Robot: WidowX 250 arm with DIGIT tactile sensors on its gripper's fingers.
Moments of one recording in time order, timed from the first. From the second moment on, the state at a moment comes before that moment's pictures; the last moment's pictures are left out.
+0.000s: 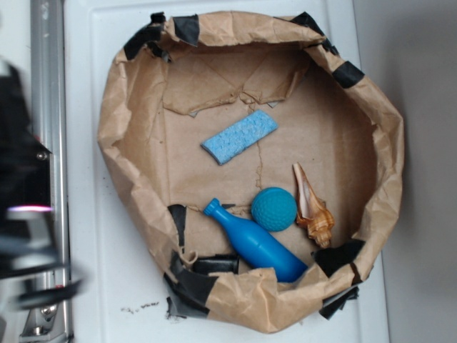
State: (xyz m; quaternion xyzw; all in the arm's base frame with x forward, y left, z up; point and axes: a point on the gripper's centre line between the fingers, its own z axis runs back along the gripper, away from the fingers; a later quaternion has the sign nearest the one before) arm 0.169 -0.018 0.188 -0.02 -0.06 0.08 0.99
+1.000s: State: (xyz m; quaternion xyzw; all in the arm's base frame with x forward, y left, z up) arm 0.235 0.051 0.051 0.05 -0.02 0.27 0.96
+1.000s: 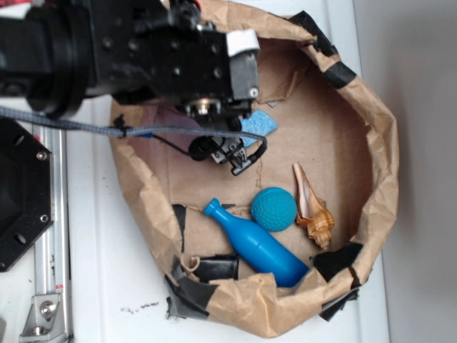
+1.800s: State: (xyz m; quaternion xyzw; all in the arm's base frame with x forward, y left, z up) arm 0.261 0.022 0.014 0.00 0.02 0.28 0.96
